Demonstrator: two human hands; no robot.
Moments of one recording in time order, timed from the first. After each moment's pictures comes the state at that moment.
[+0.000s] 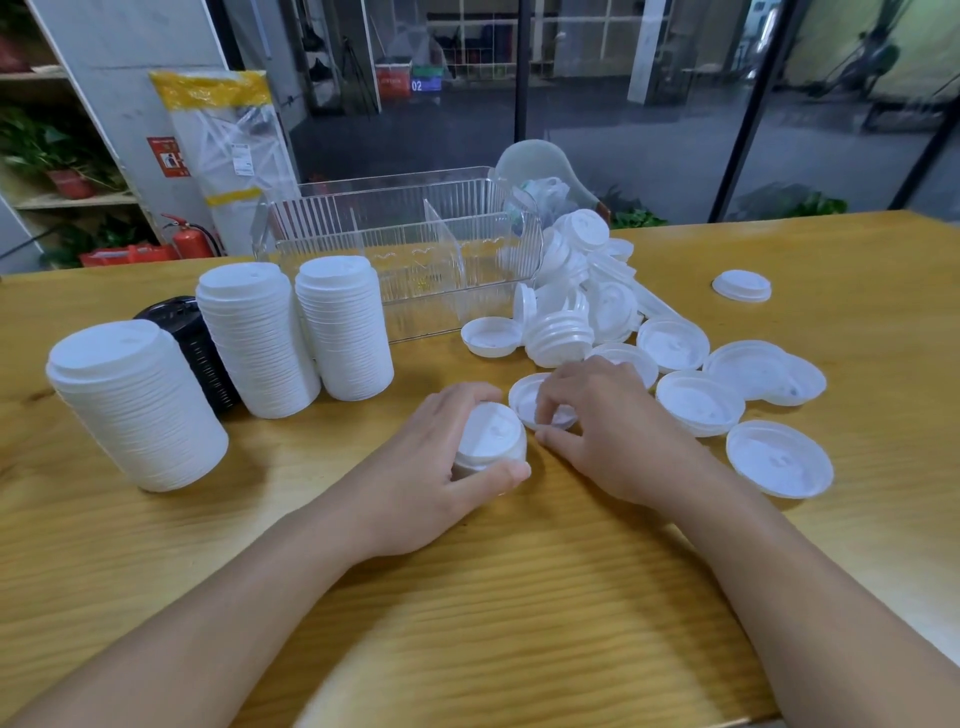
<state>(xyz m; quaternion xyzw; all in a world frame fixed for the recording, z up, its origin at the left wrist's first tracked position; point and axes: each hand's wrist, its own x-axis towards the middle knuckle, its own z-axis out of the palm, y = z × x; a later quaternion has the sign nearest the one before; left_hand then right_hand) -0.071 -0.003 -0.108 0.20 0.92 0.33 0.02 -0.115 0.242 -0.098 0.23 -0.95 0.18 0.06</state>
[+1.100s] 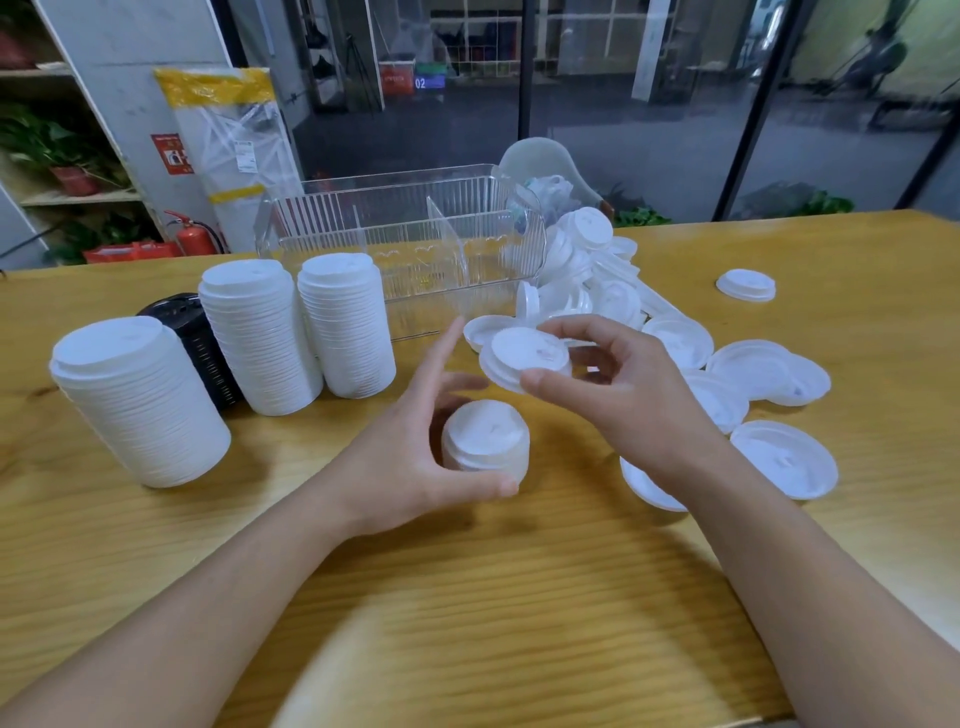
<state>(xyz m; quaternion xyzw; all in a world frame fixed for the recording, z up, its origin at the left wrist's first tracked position) -0.073 -0.011 -0.098 0.19 0.86 0.47 0.03 -0.103 0.240 -0.076 0.15 -0.79 0.59 0.04</state>
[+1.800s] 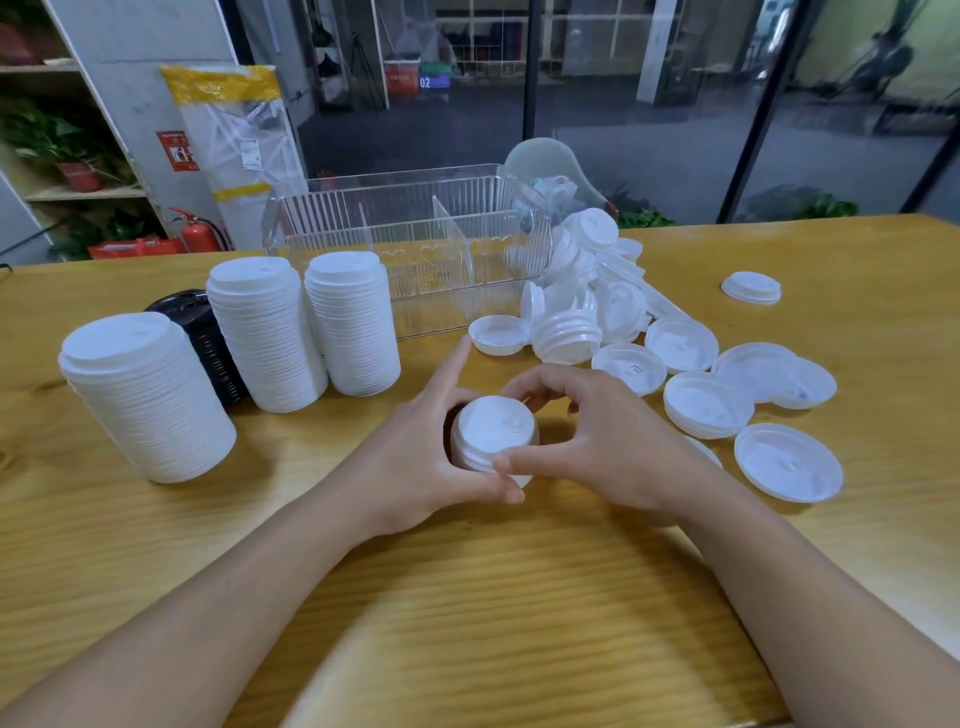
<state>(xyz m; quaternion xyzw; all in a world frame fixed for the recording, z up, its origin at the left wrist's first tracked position) -0.079 -0.007 -0.103 0.16 0.89 0.42 0.04 -0.097 0.229 -0.085 0.23 -0.88 0.41 -0.02</state>
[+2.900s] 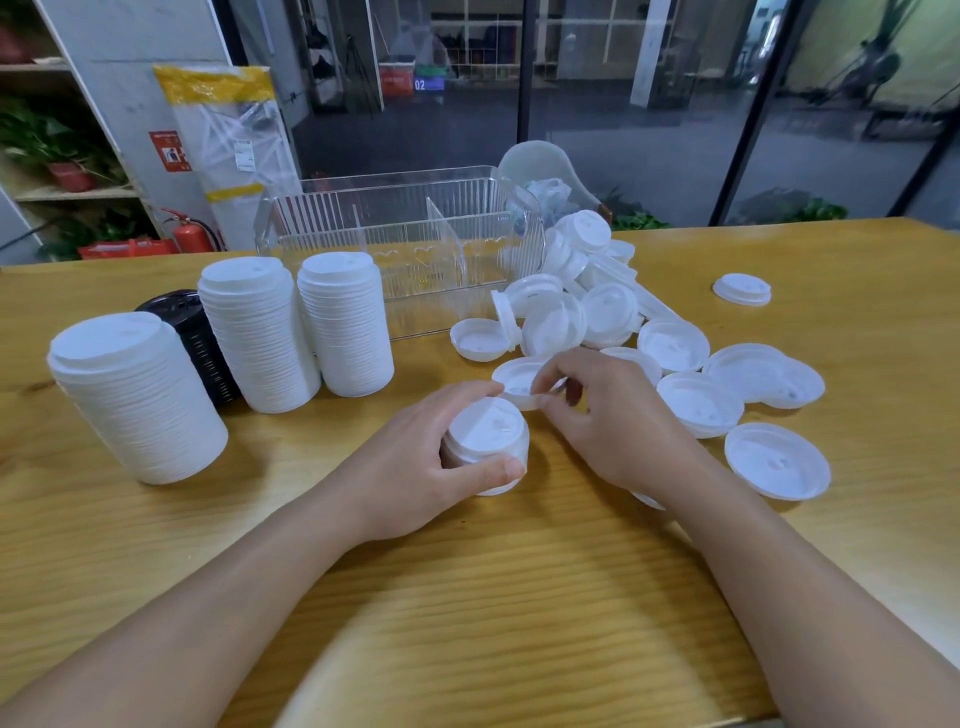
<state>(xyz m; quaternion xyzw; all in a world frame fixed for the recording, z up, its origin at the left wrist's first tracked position) -0.080 -0.008 -0.111 0.19 0.91 0.37 0.01 -0.115 0.241 -0.098 0.18 -0.91 0.36 0.09</state>
